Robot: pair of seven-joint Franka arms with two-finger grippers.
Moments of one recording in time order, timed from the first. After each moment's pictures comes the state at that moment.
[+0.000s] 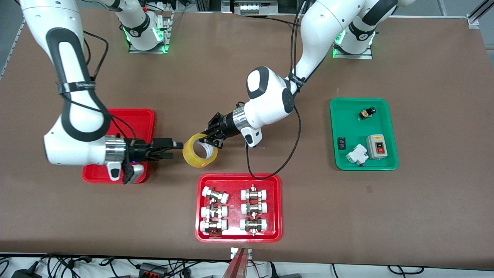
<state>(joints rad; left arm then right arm) -0.61 0.84 -0.26 -1.30 -0.99 2.70 -1.44 0.17 0.60 0.01 -1.53 0.96 1.90 -0.52</state>
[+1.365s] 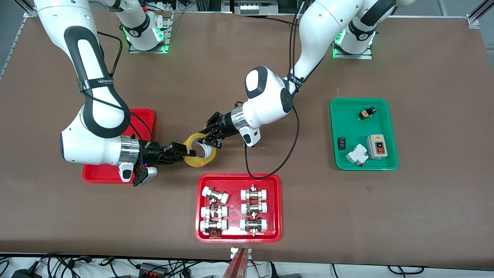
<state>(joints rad) -0.61 0.85 -0.25 -1.27 -1.00 2.71 -1.45 0.22 0.61 0.00 -1.50 0.96 1.99 -0.47</state>
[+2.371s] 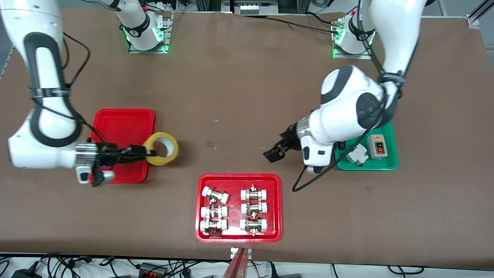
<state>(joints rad) -0.25 0.58 -0.24 -1.24 -0.30 1.87 -1.05 -0.02 0.61 -0.02 -1.50 0.79 1.75 -0.52</state>
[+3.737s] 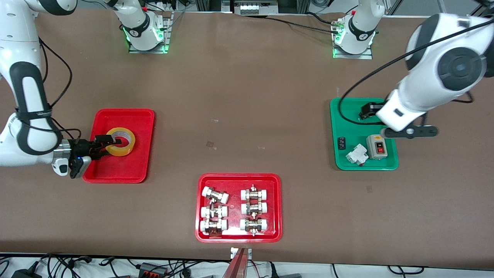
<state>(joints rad) 0.01 0.20 -0.23 -1.56 0.13 1.54 -0.28 -0.21 0.73 -0.01 -1.55 0.45 1.81 -1.00</state>
